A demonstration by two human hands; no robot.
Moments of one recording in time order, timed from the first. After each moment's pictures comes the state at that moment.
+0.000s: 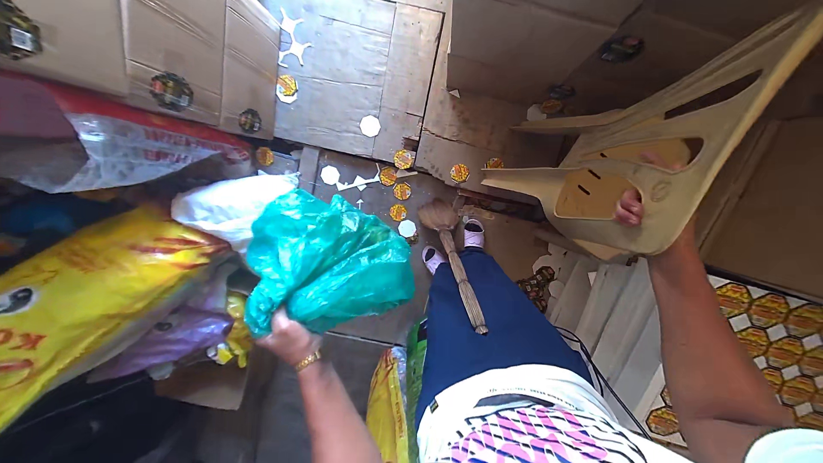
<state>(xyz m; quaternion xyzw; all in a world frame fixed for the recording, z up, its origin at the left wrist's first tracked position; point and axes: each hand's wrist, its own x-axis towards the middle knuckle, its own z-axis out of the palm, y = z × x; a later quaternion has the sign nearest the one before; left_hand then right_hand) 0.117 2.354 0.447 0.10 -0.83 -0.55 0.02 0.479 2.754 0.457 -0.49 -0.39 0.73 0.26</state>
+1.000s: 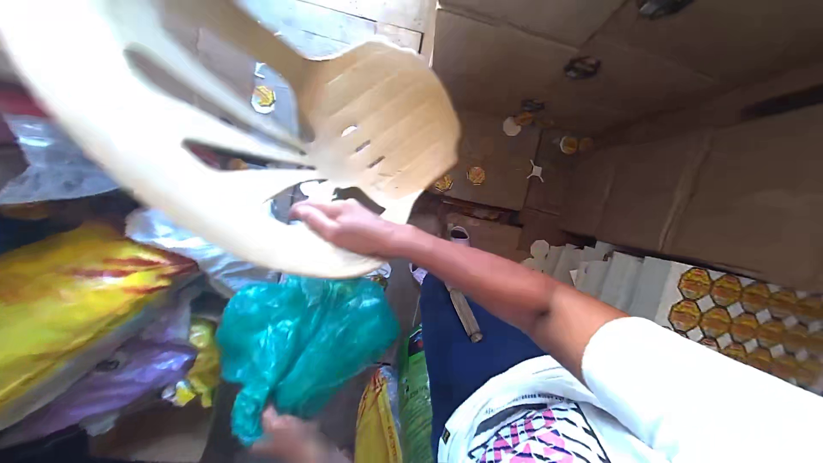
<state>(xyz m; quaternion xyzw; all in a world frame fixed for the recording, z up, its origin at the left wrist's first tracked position) 0.178 2.244 0.451 0.21 -0.86 -0.47 0.02 0.132 2.572 0.466 -0.17 -0.71 0.68 -0.02</state>
